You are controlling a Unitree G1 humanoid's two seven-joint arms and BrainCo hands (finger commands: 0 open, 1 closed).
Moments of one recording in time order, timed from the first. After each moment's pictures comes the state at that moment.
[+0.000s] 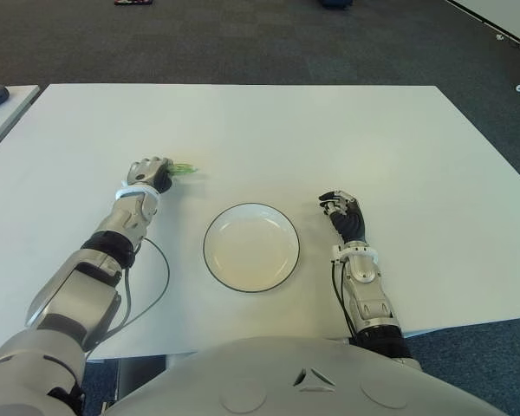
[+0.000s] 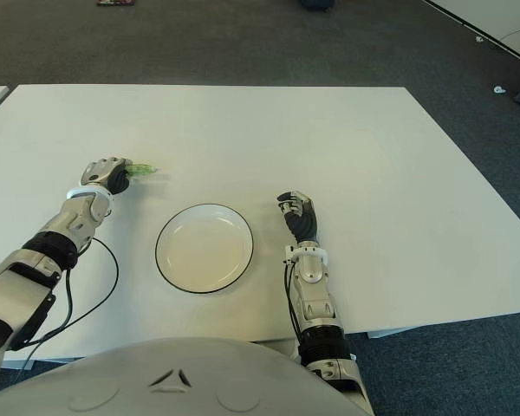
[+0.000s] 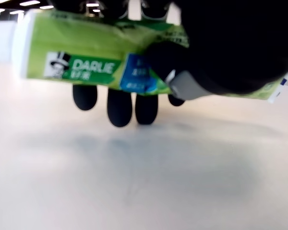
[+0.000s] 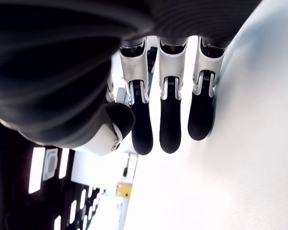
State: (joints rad) left arm -0.47 0.48 -0.44 0.92 0.68 0.03 0.21; right arm 0.09 -0.04 0.02 0.23 -0.17 -0.14 -0.15
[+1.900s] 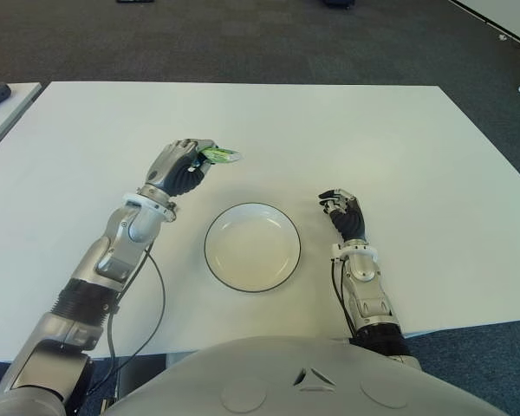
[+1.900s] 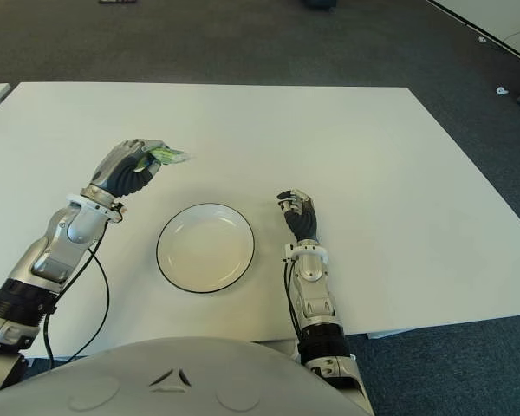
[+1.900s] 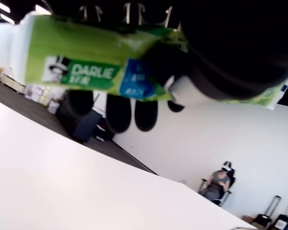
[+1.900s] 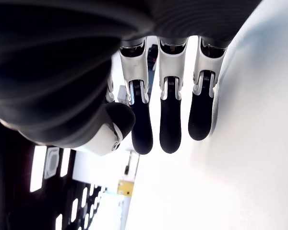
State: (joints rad) left arm -0.03 0.49 -0.23 -0.09 0.47 -0.24 0.03; right arm 0.07 -0.04 0.02 0.24 -0.17 -0.15 -0.15
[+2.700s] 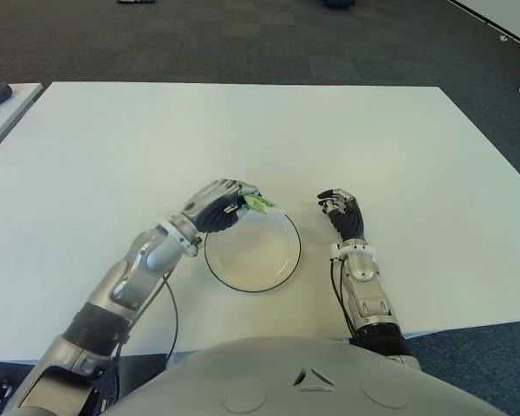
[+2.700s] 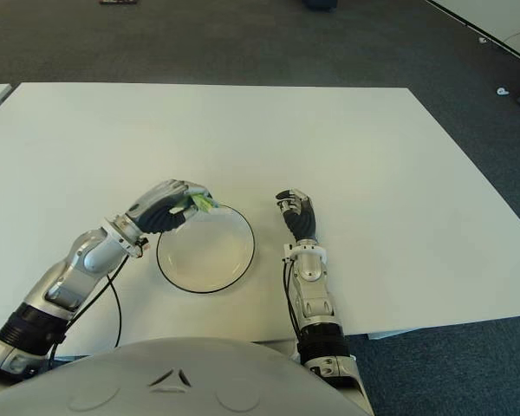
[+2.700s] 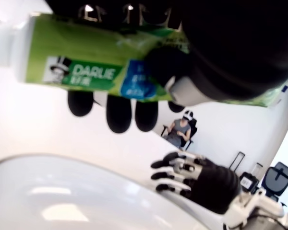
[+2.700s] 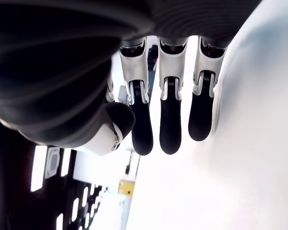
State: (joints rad) left arm 0.04 0.47 -0.36 -0.09 0.53 -0.35 -0.13; right arm 0.07 -0.04 0.02 0.24 -0.17 -0.15 -0.15
